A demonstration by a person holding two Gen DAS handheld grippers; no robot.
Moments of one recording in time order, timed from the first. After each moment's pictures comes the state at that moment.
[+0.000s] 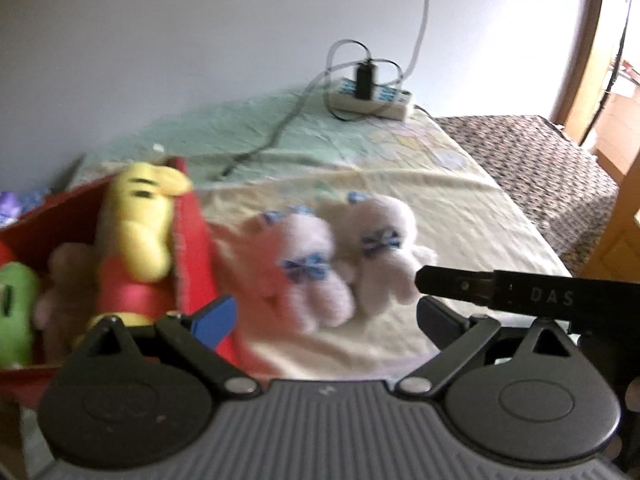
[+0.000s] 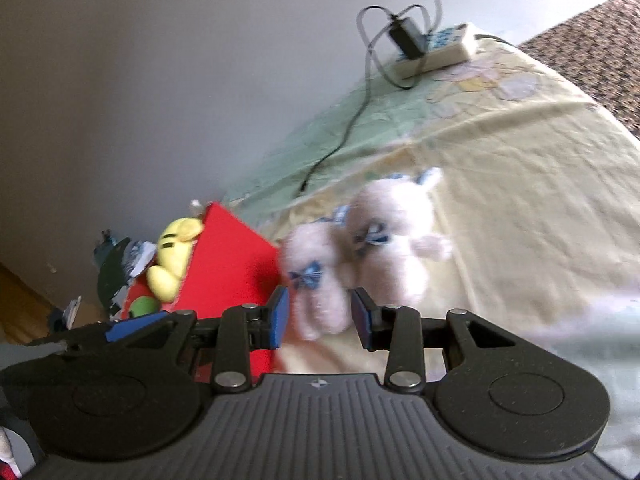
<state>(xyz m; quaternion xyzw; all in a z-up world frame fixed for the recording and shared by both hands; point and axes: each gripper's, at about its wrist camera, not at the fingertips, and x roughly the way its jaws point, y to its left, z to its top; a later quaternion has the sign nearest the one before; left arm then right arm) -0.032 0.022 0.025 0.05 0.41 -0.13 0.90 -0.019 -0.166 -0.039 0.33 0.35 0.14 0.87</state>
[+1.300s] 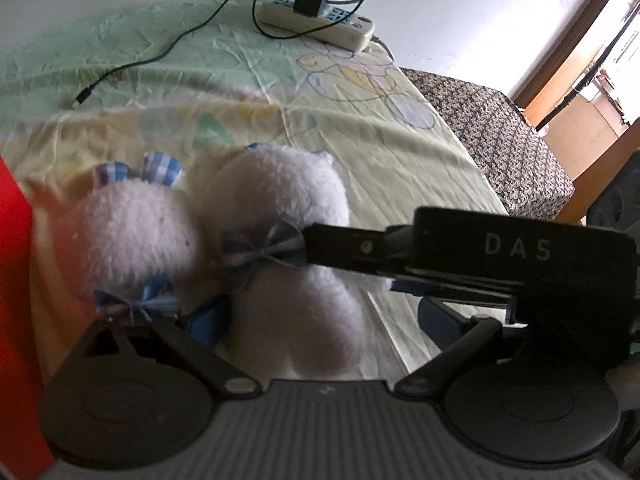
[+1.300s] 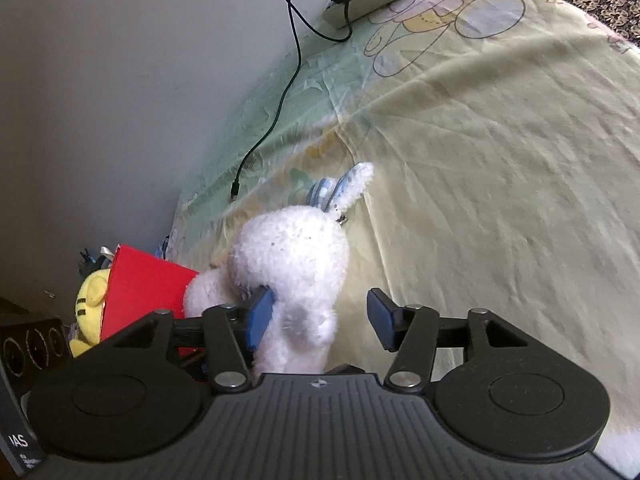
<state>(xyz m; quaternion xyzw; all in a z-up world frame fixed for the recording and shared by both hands) 0.079 -0.031 -0.084 -0.05 0.50 -0.22 0.84 0.088 -0.200 -0.108 0.39 0.42 0.14 0.81</state>
